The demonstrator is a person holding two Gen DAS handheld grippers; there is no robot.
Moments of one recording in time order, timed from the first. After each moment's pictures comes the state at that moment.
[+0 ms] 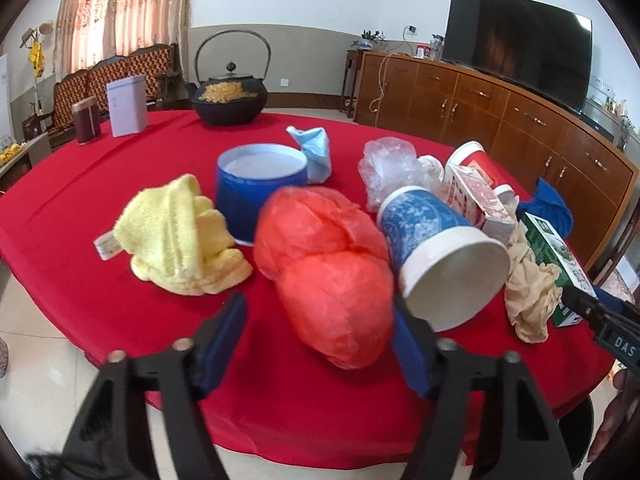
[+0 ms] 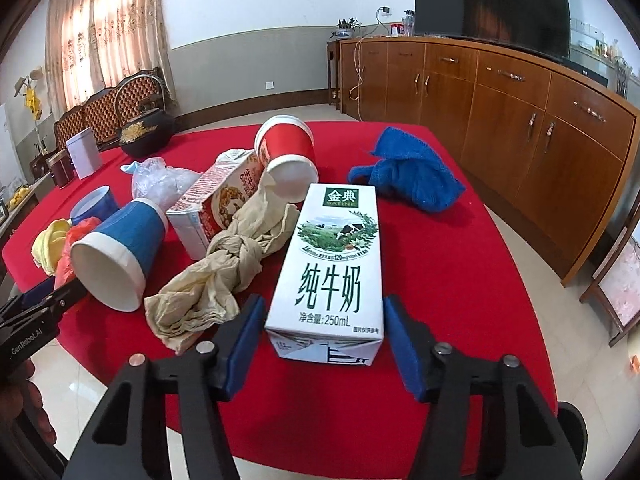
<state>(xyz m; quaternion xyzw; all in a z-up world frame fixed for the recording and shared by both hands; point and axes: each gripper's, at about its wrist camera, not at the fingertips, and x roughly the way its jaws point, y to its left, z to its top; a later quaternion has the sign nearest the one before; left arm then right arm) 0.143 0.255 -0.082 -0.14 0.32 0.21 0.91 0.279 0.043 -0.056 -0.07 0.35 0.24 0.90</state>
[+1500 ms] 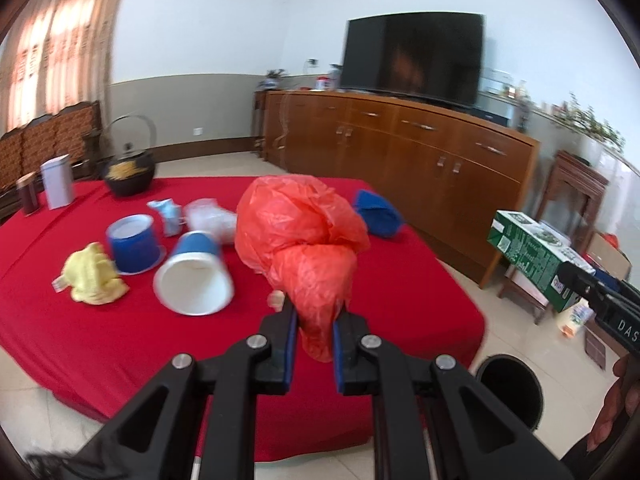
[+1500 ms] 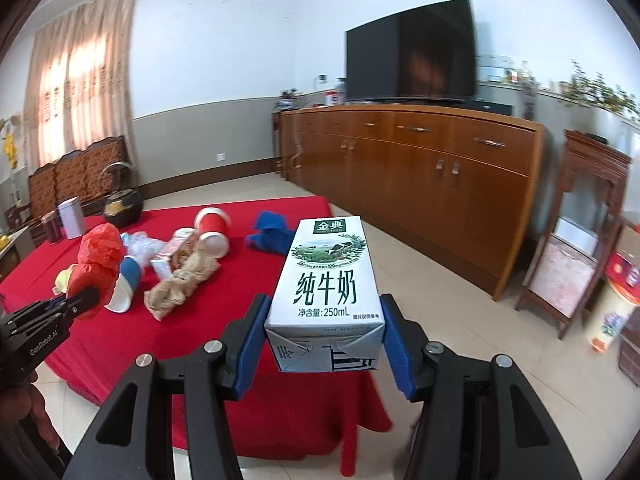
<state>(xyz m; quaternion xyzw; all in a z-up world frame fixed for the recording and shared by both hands) 0.106 0.106 -0.014 -0.08 0.25 0.06 0.96 0.170 -0.119 0.025 -0.03 0.23 0.14 0.96</state>
